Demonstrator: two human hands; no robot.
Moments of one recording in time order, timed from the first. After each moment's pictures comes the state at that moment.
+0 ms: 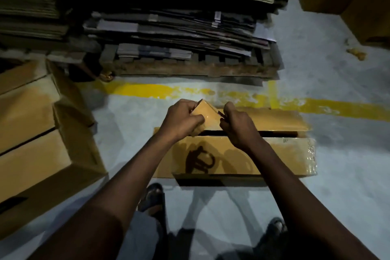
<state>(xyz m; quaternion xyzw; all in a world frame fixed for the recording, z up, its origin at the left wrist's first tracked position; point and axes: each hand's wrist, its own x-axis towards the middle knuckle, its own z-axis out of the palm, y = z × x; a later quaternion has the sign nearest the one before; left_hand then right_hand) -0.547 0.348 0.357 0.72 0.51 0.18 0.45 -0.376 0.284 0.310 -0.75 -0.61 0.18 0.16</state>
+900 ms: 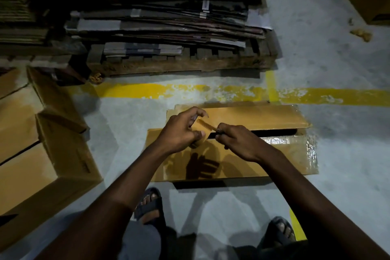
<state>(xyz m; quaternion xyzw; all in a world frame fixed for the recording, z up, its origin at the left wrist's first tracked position) -0.513 0.359 0.324 0.73 0.43 0.10 0.52 -0.329 0.273 0.302 -0.67 -0.59 0.43 0.15</state>
